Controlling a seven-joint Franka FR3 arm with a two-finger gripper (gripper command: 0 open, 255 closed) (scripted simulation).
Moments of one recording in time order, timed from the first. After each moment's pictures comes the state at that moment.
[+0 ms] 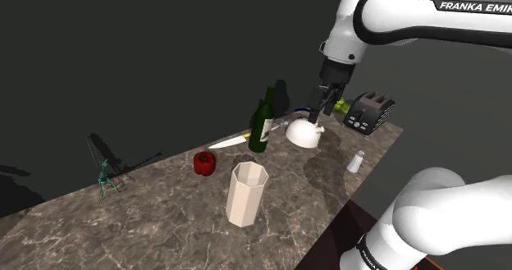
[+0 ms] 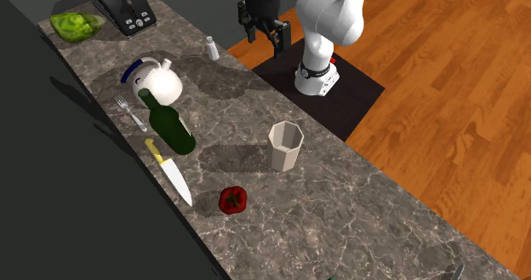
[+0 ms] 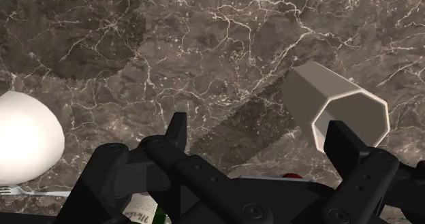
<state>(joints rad) 0.00 -0.78 0.06 -2.45 0.05 1.64 -0.06</state>
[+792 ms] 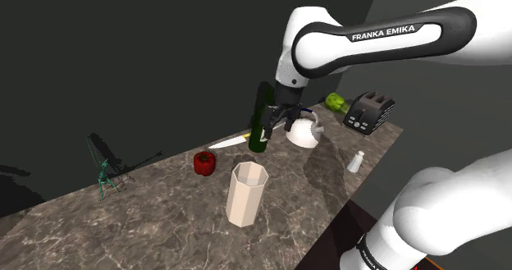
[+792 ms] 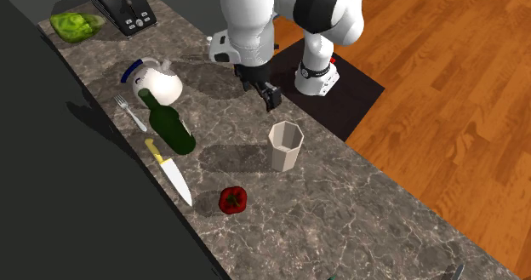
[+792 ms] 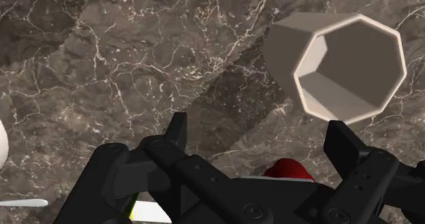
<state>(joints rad) 0.02 -0.47 0.20 -2.44 0.12 1.94 0.11</state>
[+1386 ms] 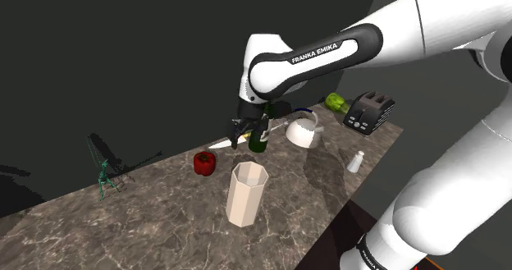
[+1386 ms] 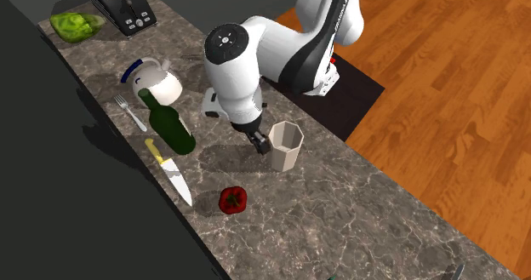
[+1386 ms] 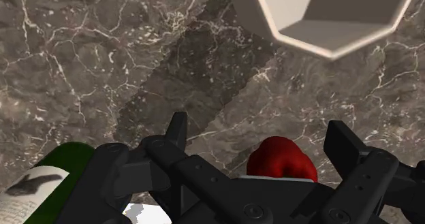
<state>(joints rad) 0.01 -0.13 0.29 -2.31 0.09 2.15 0.29</state>
